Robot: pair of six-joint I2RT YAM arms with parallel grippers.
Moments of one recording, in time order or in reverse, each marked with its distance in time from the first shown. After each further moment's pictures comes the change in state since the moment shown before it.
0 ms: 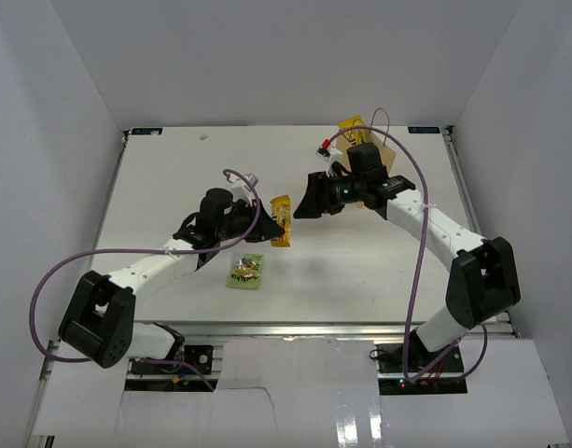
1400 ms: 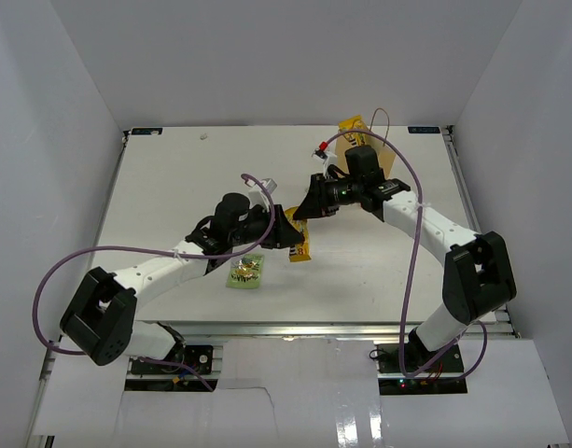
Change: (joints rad) left arm -0.153 0.020 0.026 0.040 -0.042 -0.053; right arm 0.010 0.035 -0.031 0.124 -0.089 0.095
